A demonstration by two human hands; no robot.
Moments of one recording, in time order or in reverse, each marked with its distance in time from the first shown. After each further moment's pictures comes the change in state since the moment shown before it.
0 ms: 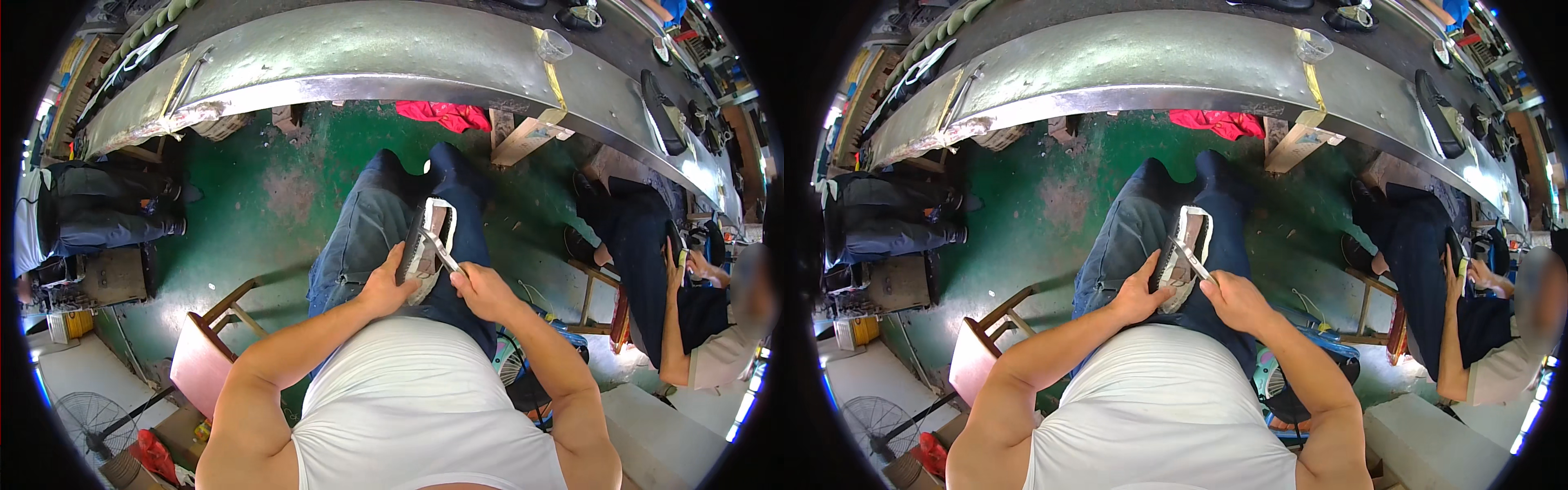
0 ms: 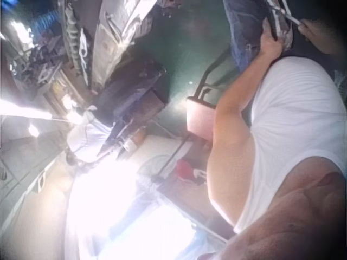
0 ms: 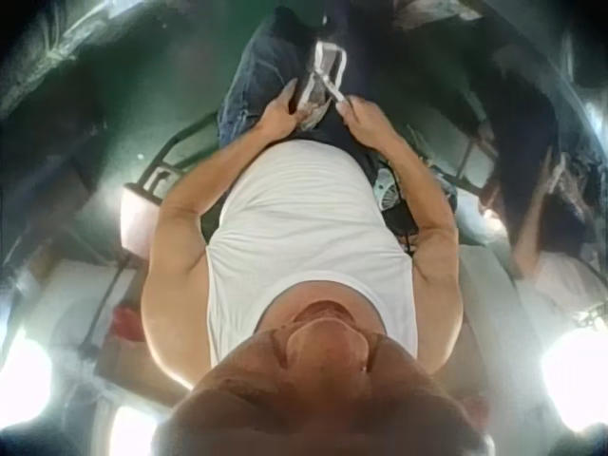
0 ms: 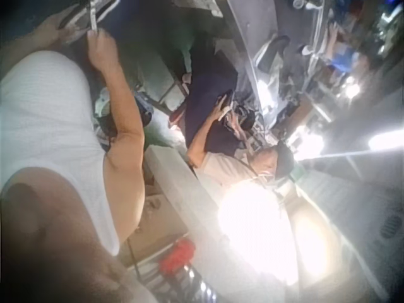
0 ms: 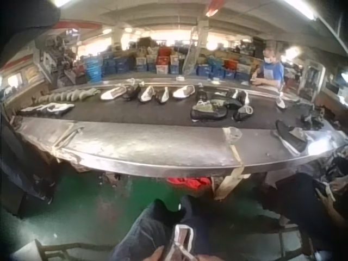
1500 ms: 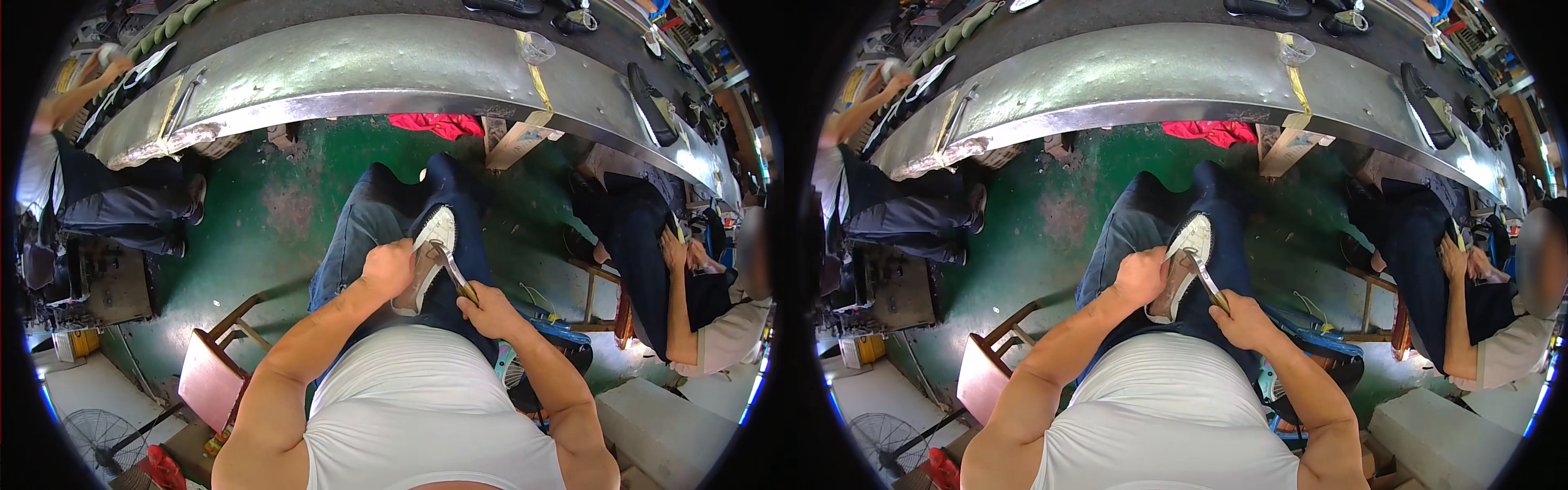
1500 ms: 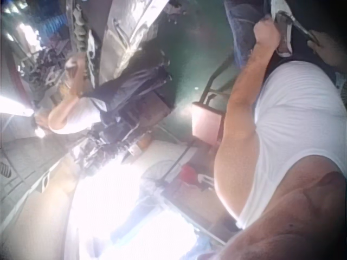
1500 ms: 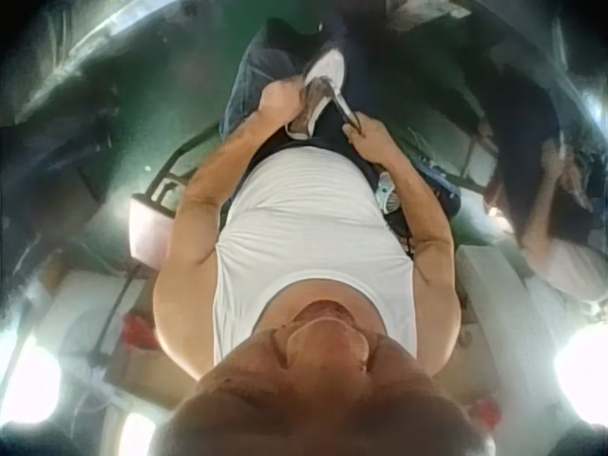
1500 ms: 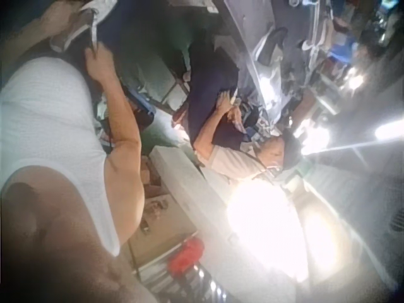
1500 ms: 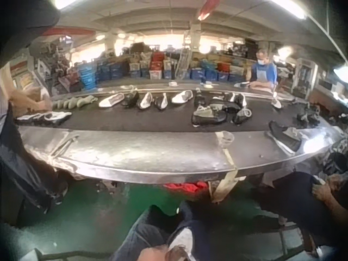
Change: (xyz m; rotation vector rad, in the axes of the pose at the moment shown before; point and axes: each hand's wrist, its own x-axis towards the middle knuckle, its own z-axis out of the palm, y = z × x) left_hand 0.048 0.027 -0.010 0.555 0.131 0.284; right_hand -0.033 0.014 0.009 0.248 0.127 0.119
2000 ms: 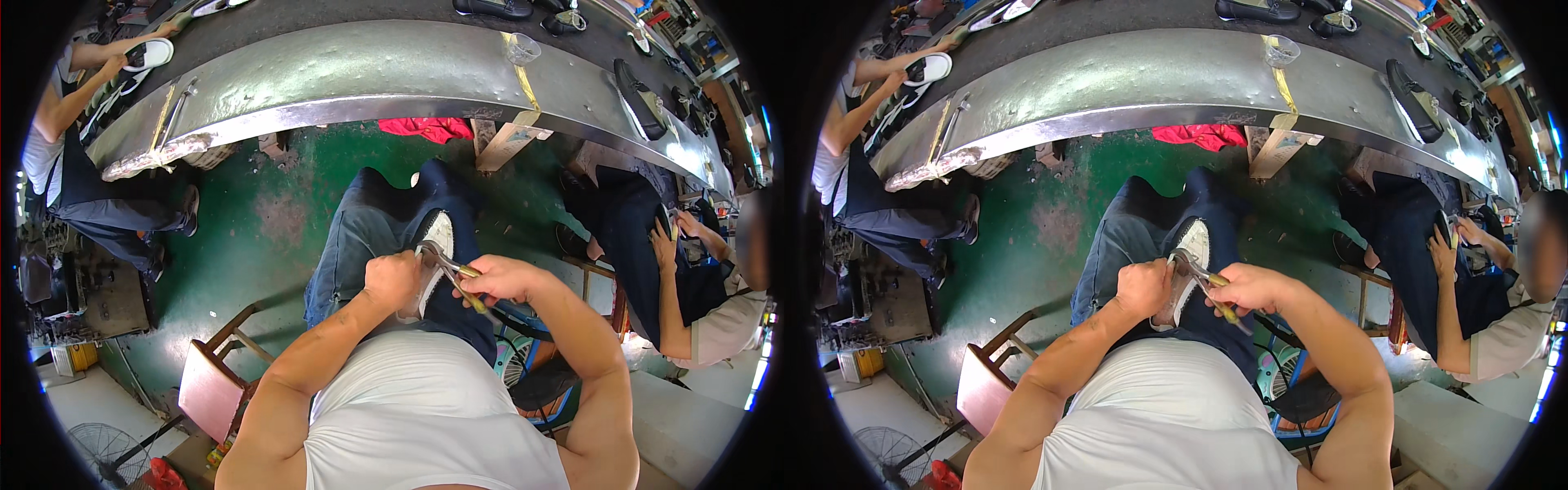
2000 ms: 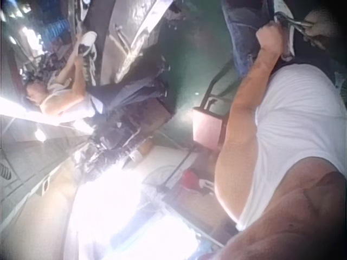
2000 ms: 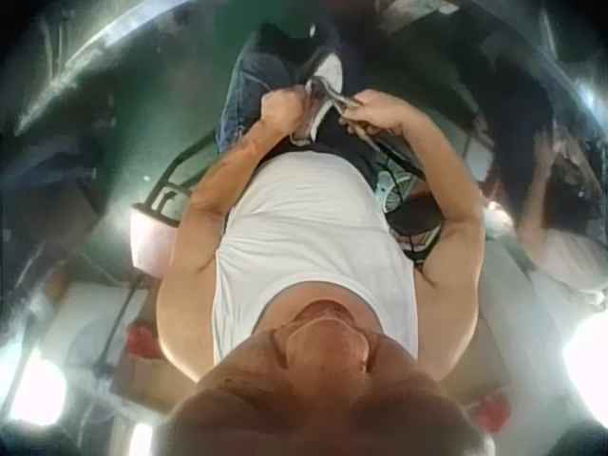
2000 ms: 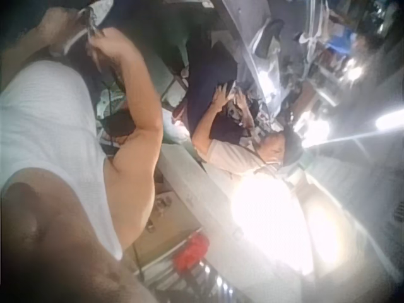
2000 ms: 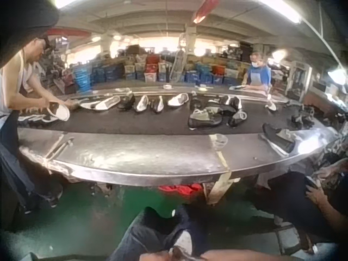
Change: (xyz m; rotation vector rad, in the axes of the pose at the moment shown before) left_hand -0.010 0.023 0.005 0.091 0.232 0.073; right_hand 0.035 -0.053 -0.071 0.185 -0.535 0.298
